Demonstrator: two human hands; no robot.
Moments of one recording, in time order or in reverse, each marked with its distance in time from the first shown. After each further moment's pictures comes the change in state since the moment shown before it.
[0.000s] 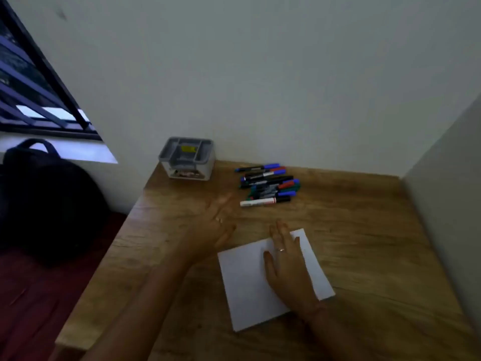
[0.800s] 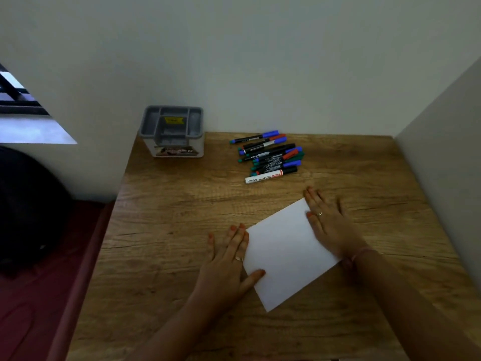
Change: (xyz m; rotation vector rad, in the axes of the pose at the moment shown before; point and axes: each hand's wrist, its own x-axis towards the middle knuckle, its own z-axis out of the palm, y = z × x) left_hand -0.068 0.006 0.081 -0.190 -0.243 -0.033; right_hand 0.033 0.060 -0.029 -0.521 -0.254 0.114
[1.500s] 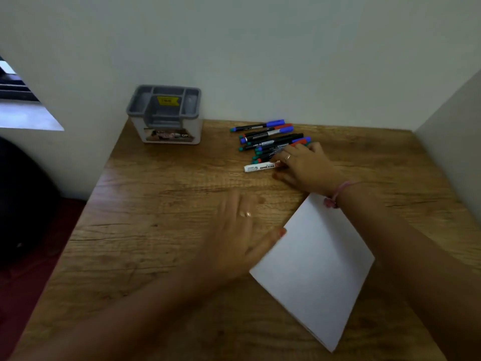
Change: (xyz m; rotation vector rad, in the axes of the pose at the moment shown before) left_hand 0.039 0.012 -0.033 -0.337 0.380 0.110; right_hand 0.107 -0.042 -0.034 -0.291 0.228 -0.369
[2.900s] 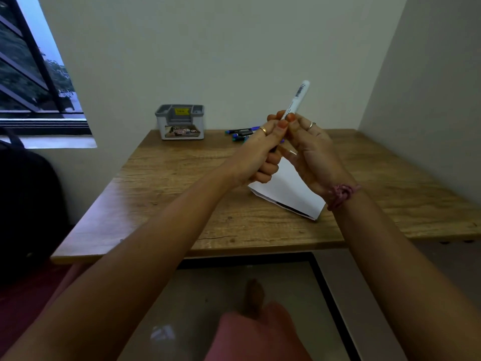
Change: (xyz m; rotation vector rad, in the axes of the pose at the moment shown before) left_hand -0.068 0.072 -0.019 -0.954 -0.349 0.016; right_hand -0.179 -0.162 -0.064 1.752 0.615 0.079
